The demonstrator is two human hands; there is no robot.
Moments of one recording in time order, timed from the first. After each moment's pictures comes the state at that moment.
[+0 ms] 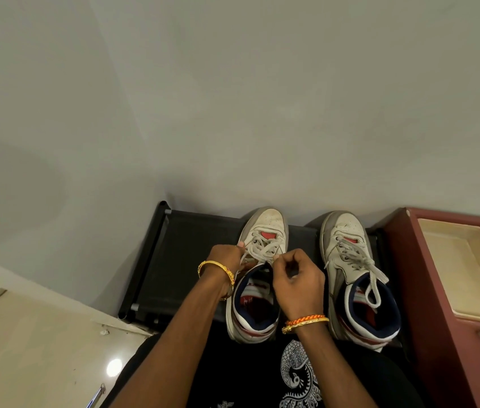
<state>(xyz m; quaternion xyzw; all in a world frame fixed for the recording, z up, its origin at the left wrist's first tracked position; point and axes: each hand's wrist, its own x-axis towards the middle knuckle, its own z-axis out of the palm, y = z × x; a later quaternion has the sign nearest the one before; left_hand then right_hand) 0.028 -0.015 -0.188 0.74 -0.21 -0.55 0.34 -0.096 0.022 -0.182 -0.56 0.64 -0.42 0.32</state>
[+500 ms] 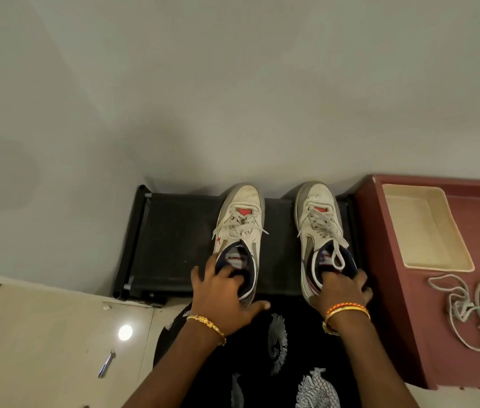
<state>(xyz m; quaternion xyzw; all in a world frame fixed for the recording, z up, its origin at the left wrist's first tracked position) 0.001 0.084 -0.172 0.67 -0.71 -0.19 -0.06 -0.201 0.052 -0.160 -0.54 0.78 0.17 0.27</state>
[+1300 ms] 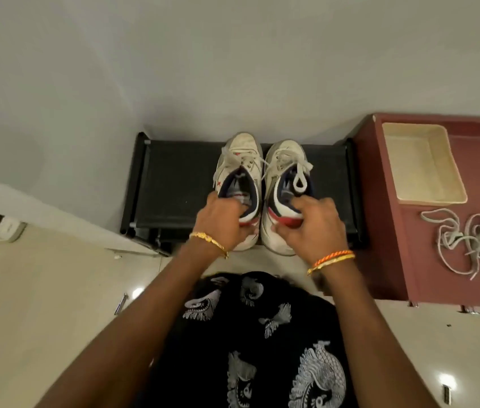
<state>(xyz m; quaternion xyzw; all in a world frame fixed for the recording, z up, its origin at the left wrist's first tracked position) -0.010 0.089 -0.149 0.65 -0.72 -0.22 0.02 -0.181 0.098 -0.135 -0.70 0.67 -0.14 0.22</state>
